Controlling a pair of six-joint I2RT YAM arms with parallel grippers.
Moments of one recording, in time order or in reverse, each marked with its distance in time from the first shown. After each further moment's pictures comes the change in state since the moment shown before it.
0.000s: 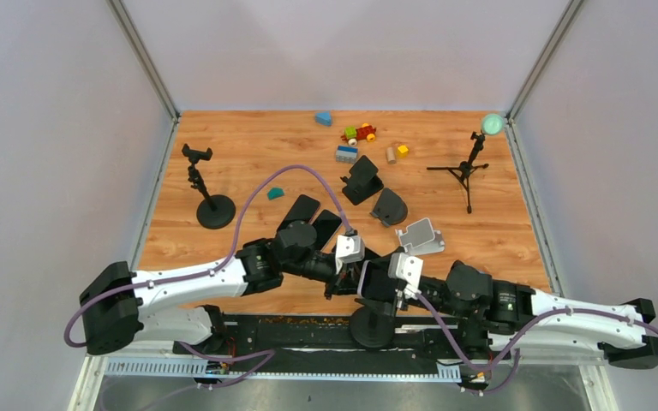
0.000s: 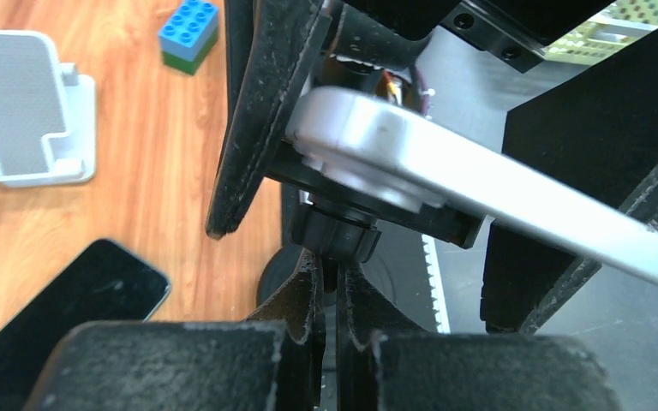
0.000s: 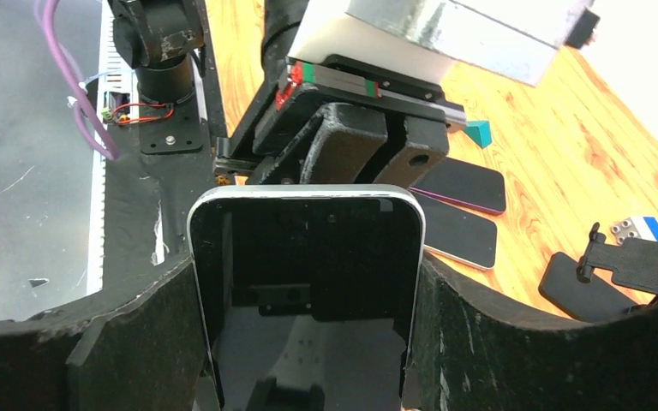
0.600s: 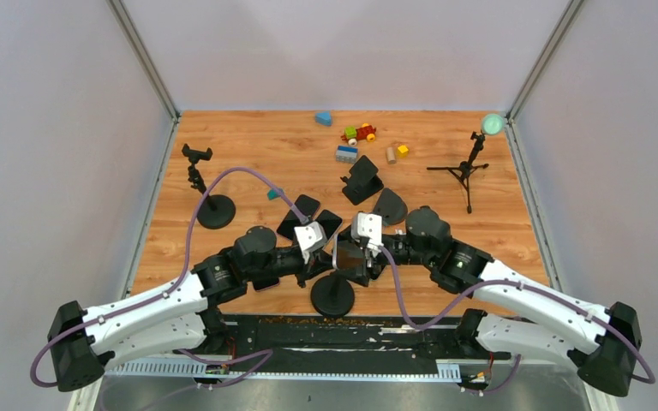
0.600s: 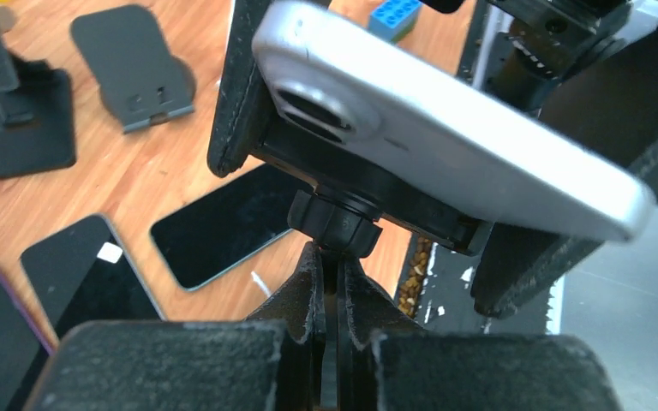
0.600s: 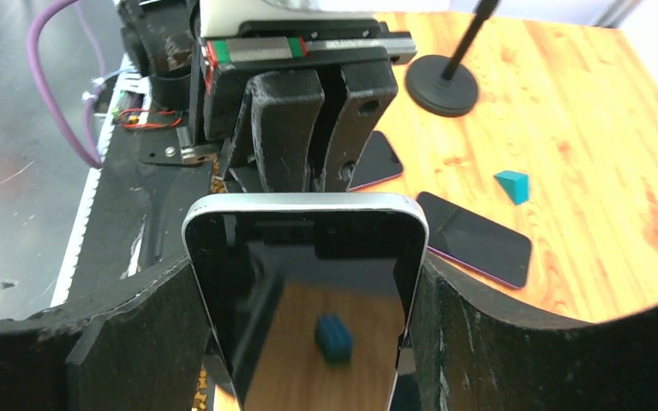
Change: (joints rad) left arm 0.100 -0.326 -0.084 -0.237 -0.340 0.057; right arm -0.444 0.397 0.169 0.174 -0.607 -0.090
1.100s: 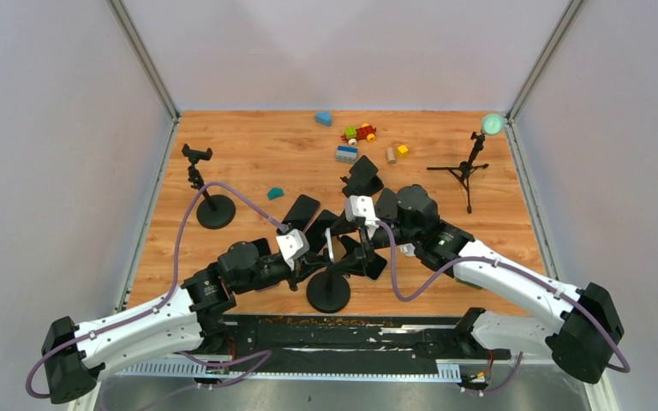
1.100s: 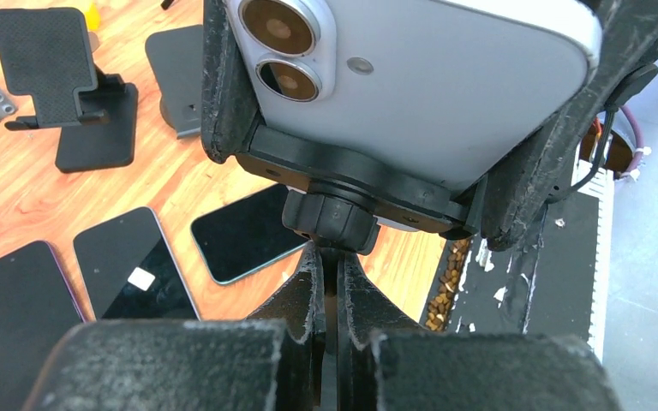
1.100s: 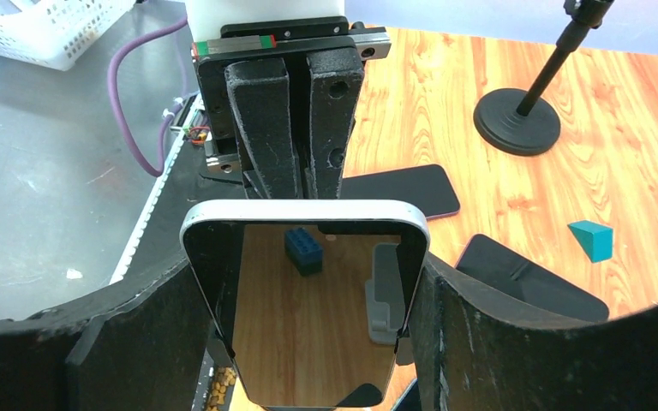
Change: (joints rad) left arm -0.006 -0.196 -0.191 0.121 -0.139 -0.003; right arm -0.167 0.212 0.060 0.132 -0.413 0.046
